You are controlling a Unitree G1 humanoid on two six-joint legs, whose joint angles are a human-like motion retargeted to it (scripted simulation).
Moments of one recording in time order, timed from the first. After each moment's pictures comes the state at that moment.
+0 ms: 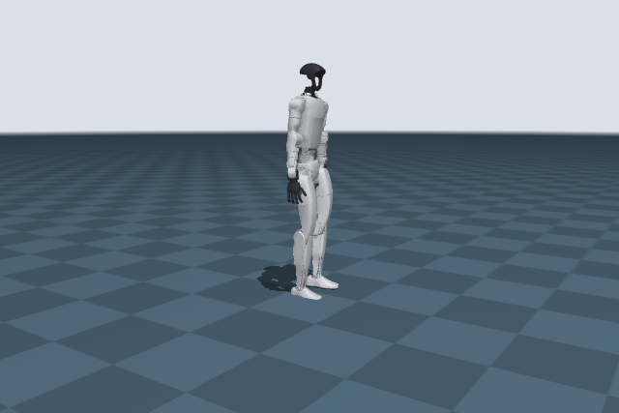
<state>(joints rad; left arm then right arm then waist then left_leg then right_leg) 0.02 0.18 0.41 1.53 0.35 0.02 0.00 -0.01 -0.11 -0.12 1.47 -0.36 -0.10 0.05 -0.05 -0.11 0.11 -0.01 -0.14 0.11 0.03 0.02 0.13 -0.02 -0.13 -0.16 0.10 -0.08 0.14</state>
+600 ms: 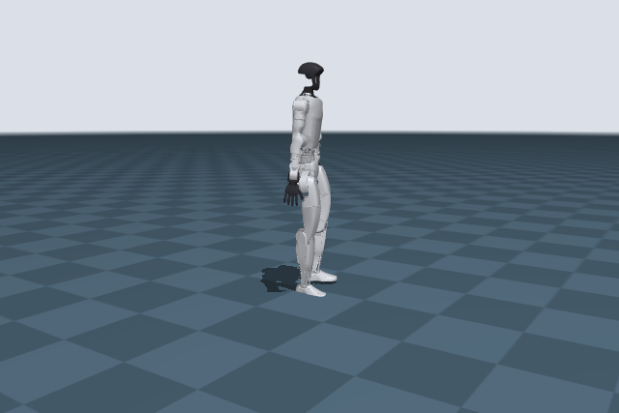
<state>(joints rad) 0.04 0.09 0.38 1.47 0.32 -0.01 -0.01 0.01 -0.15 -0.17 1.60 -0.42 -0.03 -0.02 -0.08 -0.11 0.09 -0.05 -0.05 0.26 0.15 -0.05 0.09 0.07 -0.12 -0.42 -0.02 -0.08 0.07</state>
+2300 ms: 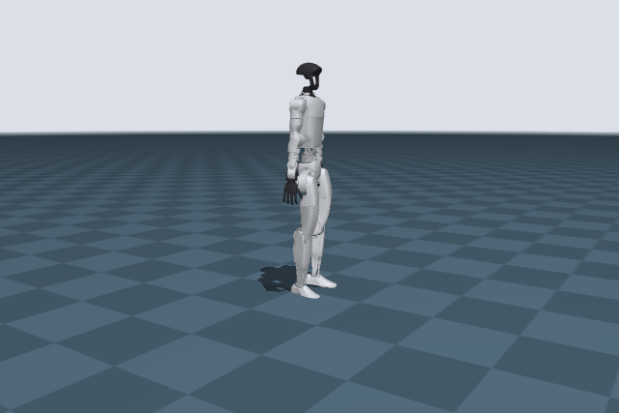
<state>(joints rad) 0.12 0.11 0.42 1.48 0.33 0.00 -0.06 0.03 -0.13 -0.16 1.61 -0.42 -0.05 -0.01 -0.09 -0.07 0.02 0.03 -0.07 0.20 0.00 0.10 0.05 0.10 -0.08 -0.41 -0.01 -0.03 0.05</state>
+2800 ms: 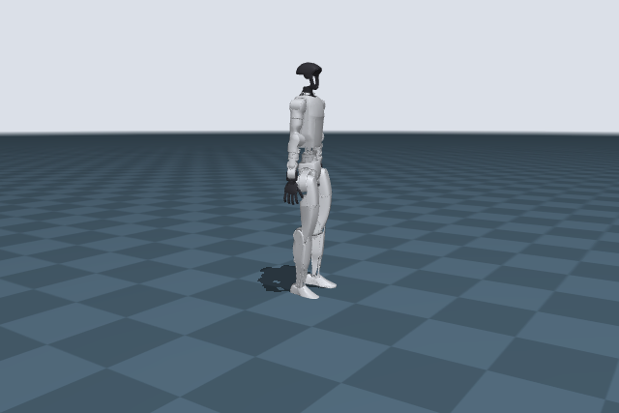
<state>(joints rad) 0.12 0.11 0.42 1.48 0.33 0.01 -0.06 0.04 -0.14 -0.17 1.61 -0.41 -0.08 0.00 -0.09 -0.06 0.01 0.02 -0.08 0.17 0.00 0.13 0.04 0.10 -0.09 -0.43 0.00 -0.01 0.05</state>
